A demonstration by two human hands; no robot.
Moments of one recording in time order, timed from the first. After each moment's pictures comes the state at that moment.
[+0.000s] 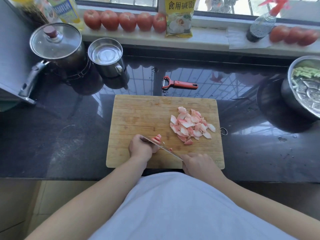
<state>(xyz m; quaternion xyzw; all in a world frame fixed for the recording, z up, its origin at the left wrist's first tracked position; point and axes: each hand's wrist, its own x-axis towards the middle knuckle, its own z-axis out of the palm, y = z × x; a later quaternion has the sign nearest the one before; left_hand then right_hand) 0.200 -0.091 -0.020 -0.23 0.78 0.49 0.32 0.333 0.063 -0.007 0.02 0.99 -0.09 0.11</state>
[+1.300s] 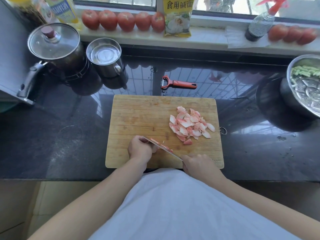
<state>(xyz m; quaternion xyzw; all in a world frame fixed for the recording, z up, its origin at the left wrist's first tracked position) 0.201 -0.096 -0.029 -0.24 0.79 0.47 0.31 0.331 0.064 0.001 0.03 0.98 -0.10 0.17</state>
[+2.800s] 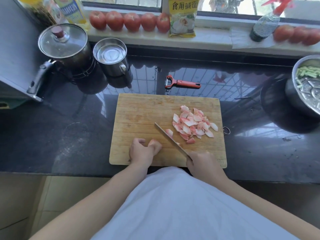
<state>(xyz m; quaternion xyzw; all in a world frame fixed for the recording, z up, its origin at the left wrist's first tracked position) 0.220 -0.111 -0.023 -0.22 0.82 0.44 0.29 0.338 0.063 0.001 0.13 0.97 -0.19 0.11</state>
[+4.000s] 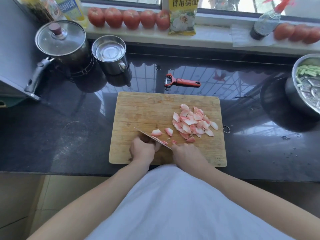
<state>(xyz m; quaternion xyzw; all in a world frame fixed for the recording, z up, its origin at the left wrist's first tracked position) 0.215 -0.100 -0.020 -0.25 0.81 0.45 0.27 0.295 0.035 -0.002 0.04 0.97 -0.10 0.22</state>
